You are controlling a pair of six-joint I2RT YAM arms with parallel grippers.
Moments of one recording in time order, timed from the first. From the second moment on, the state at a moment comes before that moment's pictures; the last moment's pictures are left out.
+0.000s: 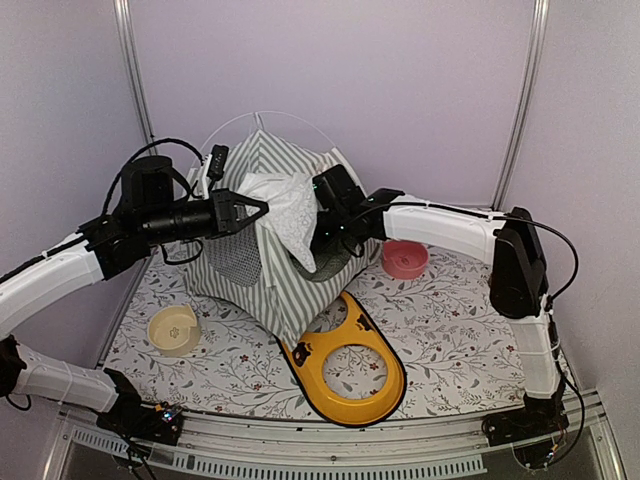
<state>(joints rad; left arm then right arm) -0.65 1.15 1.03 -0.09 0.34 -0.60 0.88 2.22 1.98 -0.44 0.14 -0.15</state>
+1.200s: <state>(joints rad) -0.53 1.08 0.84 0.03 0.52 -0.59 0.86 2.25 1.82 -0.39 -0.07 0.00</state>
